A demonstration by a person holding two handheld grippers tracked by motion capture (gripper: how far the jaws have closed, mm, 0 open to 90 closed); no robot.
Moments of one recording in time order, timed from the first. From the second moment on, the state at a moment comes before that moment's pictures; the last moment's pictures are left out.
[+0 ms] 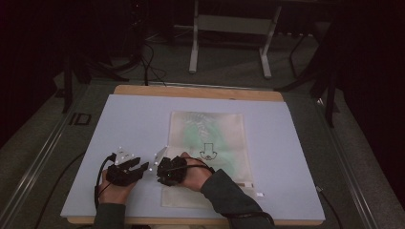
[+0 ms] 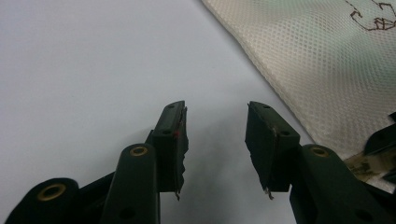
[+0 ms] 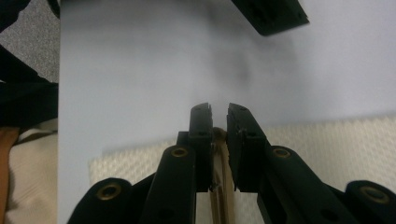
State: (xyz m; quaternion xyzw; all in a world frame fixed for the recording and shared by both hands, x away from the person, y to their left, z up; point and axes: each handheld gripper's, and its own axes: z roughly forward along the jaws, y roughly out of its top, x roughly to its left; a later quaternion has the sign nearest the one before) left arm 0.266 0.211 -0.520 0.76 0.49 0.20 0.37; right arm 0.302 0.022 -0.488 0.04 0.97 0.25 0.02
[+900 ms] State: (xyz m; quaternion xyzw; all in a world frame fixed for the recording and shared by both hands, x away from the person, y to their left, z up) left arm 0.265 0.187 -0.522 0.80 0.44 0.17 0.37; right arm 0.313 0.001 -0.510 0.07 0.97 0.24 -0.04
